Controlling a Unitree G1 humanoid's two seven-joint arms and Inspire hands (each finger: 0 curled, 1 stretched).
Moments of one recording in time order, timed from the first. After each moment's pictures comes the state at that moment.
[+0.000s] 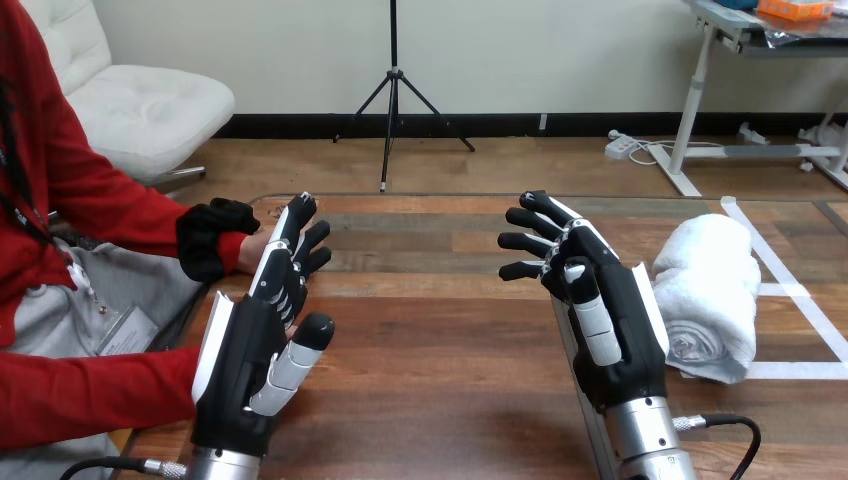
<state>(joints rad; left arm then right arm) -0.07 0.10 0.03 0.71 -0.07 -1.07 -0.21 -0.35 0.01 -0.17 1.09 0.18 -1.05 0.40</state>
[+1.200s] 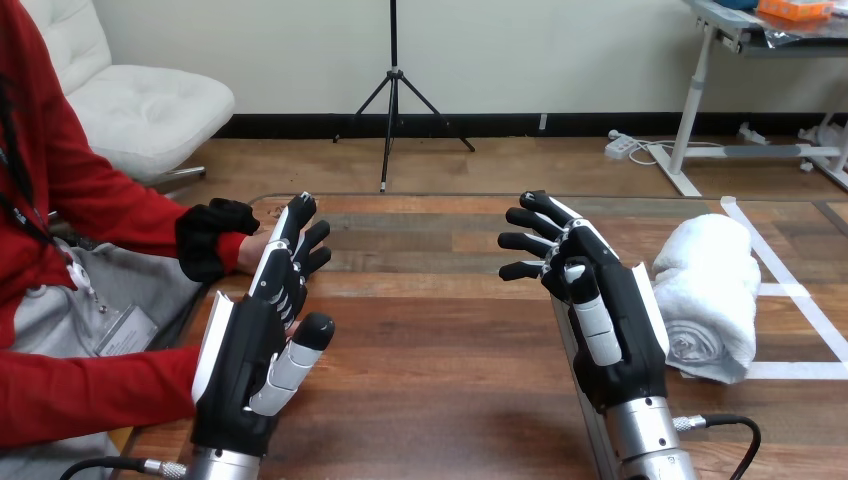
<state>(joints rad) -0.07 0.10 0.03 0.71 -0.07 -1.07 -0.22 -0.35 0.01 -0.17 1.09 0.18 -1.05 0.40</state>
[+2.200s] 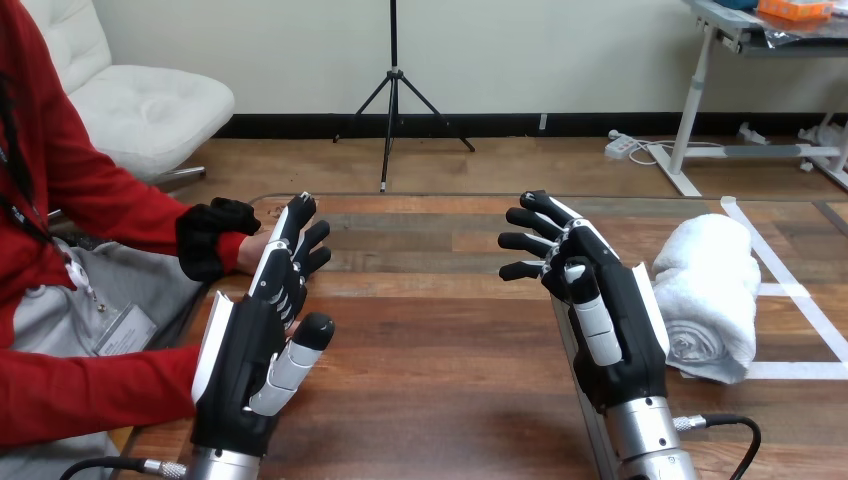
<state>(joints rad) -0.07 0.10 0.03 0.71 -0.07 -1.07 -0.22 -0.35 0.01 -0.17 1.09 0.18 -1.05 0.40</state>
